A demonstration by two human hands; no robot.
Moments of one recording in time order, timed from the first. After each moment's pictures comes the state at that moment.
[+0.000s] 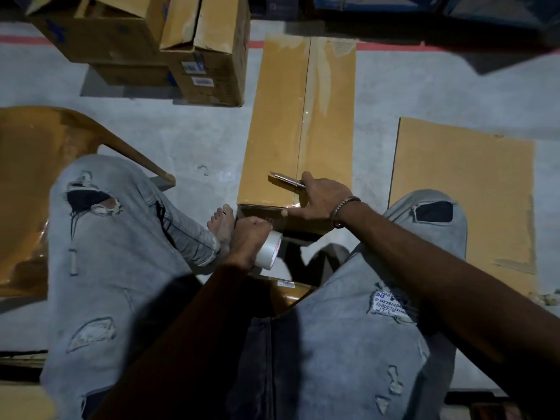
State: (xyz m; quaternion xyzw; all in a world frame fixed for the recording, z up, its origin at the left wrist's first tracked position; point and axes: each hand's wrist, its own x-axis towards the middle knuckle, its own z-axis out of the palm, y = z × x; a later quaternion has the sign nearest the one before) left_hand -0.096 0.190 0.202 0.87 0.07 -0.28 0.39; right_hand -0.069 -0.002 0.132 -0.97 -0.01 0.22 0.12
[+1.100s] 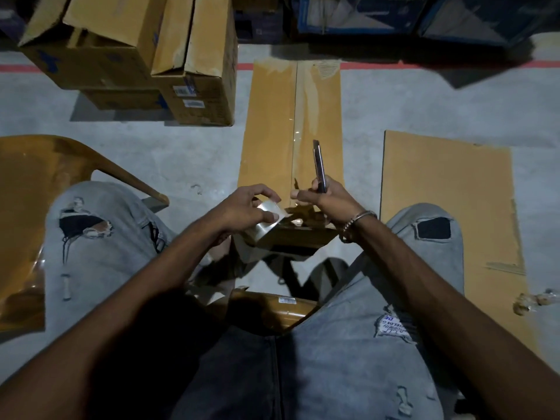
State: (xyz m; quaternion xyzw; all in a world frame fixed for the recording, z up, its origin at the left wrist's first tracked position) left_hand -0.024 0.210 0.218 0.81 -0.06 -0.41 0.43; right_hand -0.086 -0.005 0.186 -0.73 0.25 0.14 0.63
